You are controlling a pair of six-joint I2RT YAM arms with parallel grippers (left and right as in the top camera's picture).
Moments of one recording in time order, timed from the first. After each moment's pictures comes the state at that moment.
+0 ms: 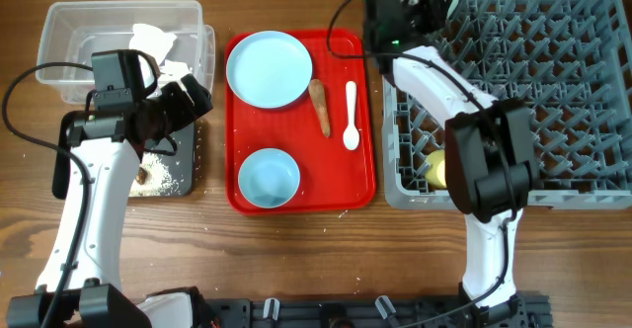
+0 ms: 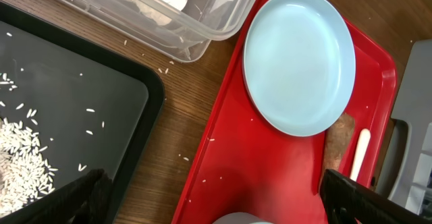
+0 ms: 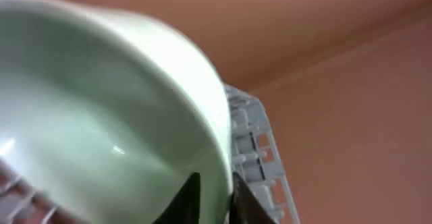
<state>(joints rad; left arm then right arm) 0.11 1.42 1.10 -0.70 0.21 -0.45 0.36 2.21 1.65 -0.03 1.14 -0.50</state>
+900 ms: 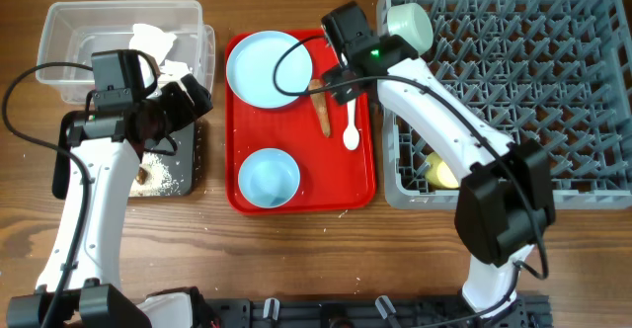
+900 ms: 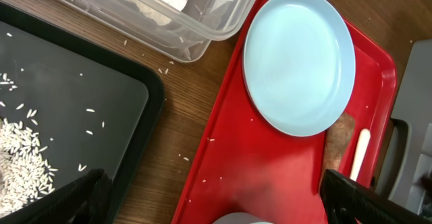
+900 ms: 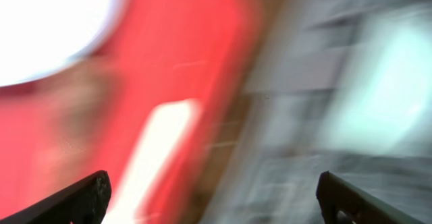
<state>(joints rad) 0.11 1.42 1.10 -0.70 0.21 -0.45 0.52 1.98 1.66 -0.82 0.21 -0.07</state>
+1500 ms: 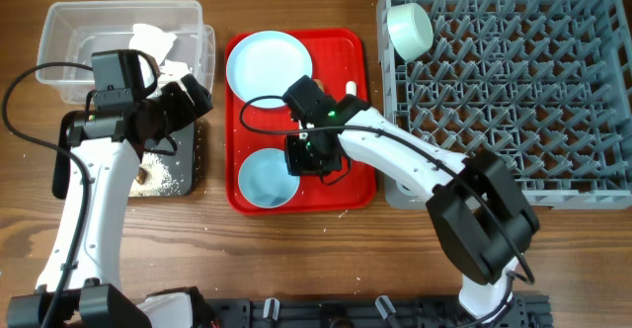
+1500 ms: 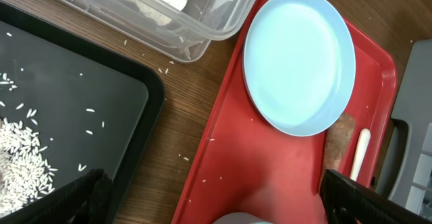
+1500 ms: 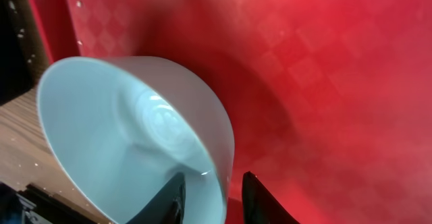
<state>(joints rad) 0.11 1.42 1.10 -0.70 0.21 -0.45 0.73 1.97 1.38 -0.76 -0.34 0.65</state>
